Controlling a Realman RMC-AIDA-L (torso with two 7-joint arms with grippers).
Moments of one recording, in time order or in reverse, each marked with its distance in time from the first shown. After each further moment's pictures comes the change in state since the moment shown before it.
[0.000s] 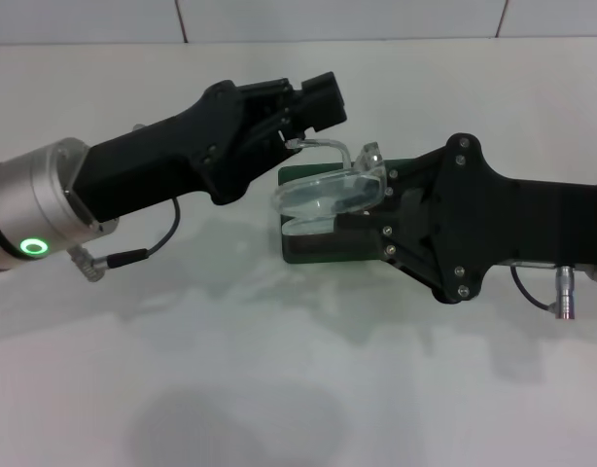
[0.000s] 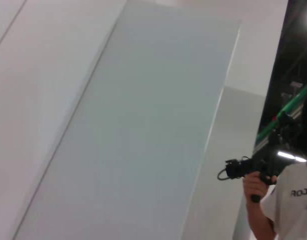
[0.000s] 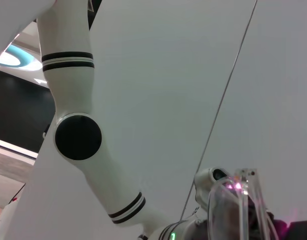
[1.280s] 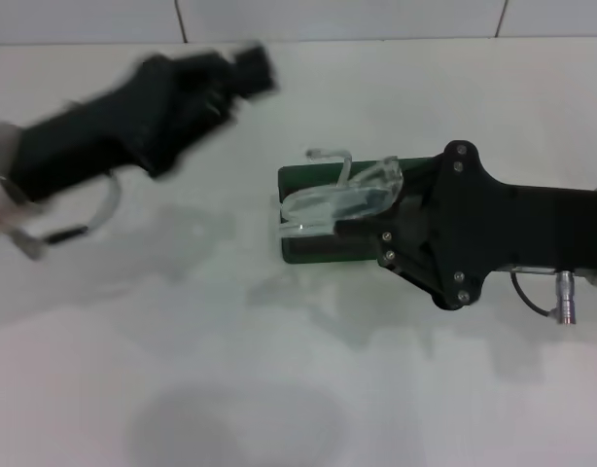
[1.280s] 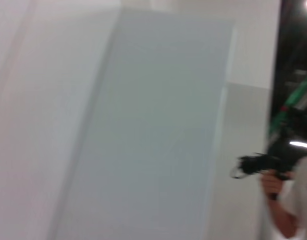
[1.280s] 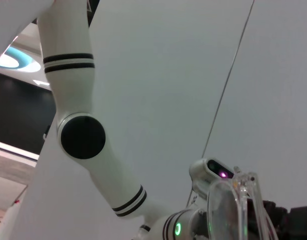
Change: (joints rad) left arm 0.027 0.059 -0.083 0.003 0.004 0.021 0.066; right arm -0.006 -0.001 -0.010 -0.001 -0.001 0.004 0.028
